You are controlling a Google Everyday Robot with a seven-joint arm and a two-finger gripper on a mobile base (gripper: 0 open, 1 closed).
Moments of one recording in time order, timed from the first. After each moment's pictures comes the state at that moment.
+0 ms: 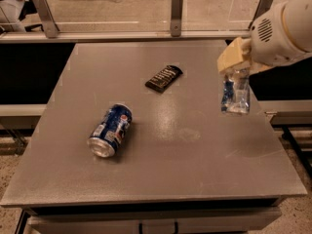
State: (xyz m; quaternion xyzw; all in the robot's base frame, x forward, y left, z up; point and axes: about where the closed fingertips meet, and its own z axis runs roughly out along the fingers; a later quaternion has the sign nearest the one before) arm 0.507 -0.160 0.976 -0.94 -0.07 -0.29 0.16
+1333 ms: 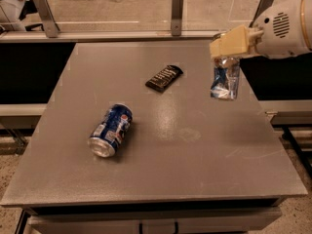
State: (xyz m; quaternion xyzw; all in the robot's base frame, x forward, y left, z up) arm 0.521 -0.140 1.005 -0.87 -0.18 -0.37 0.28
